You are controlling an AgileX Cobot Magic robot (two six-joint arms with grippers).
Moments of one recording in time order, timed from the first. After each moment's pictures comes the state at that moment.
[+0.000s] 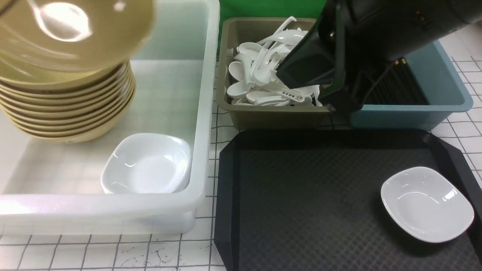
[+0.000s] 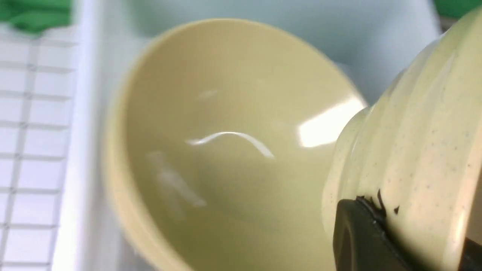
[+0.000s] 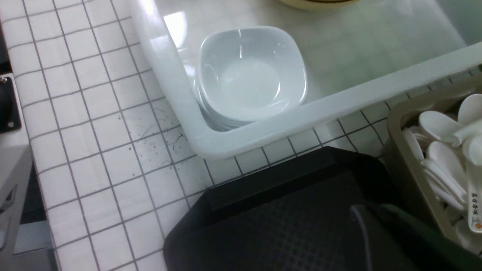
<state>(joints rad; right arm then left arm) 0.69 1.43 -1.65 0.22 1.13 -0.49 0.40 1.63 -1.90 -0.43 1.25 0.21</state>
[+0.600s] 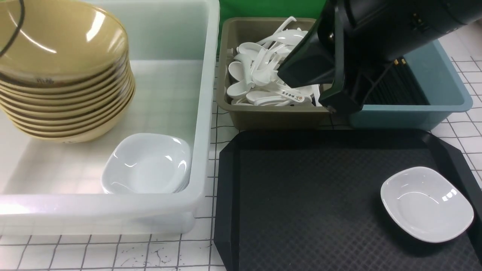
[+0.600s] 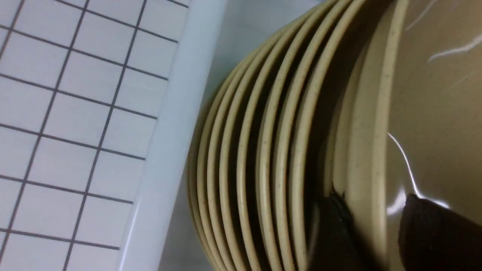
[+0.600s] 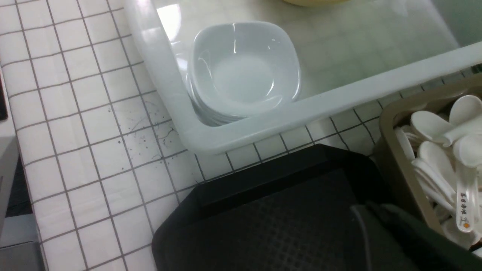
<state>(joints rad) 0.69 1.43 -1.65 0.20 1.13 -0.51 0.47 1.81 -1.82 -0.43 1.16 0.23</state>
